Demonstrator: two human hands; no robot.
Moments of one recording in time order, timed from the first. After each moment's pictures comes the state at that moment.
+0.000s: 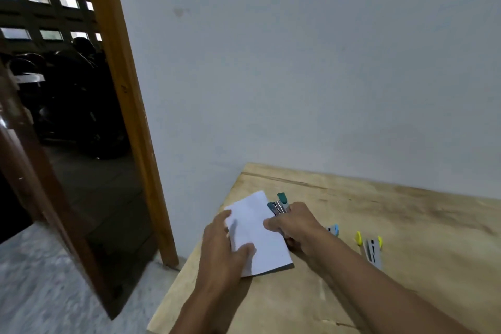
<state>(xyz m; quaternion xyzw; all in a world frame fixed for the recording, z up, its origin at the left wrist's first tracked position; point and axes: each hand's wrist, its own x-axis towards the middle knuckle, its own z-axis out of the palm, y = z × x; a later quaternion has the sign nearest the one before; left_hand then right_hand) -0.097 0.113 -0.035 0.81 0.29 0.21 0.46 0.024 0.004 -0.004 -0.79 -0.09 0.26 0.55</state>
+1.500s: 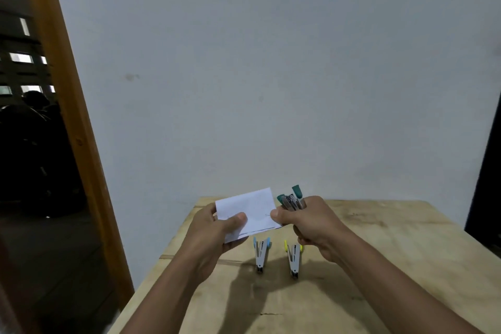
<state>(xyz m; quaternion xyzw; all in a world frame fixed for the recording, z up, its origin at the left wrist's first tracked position) -0.104 0.013 0.088 0.64 0.12 0.13 0.75 -0.024 -0.167 0.099 -0.76 -0.15 0.11 0.63</state>
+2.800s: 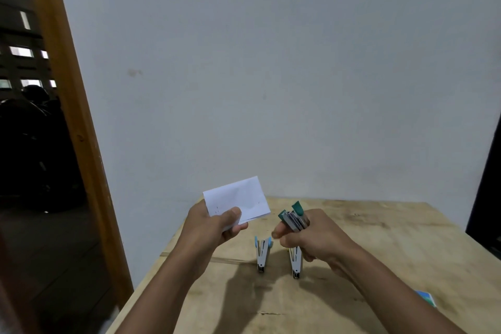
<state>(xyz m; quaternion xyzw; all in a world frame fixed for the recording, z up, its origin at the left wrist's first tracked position) -0.111 0.017 0.093 0.66 0.07 0.18 0.73 -0.032 -0.174 0.085 -0.80 -0.18 0.13 0.56</state>
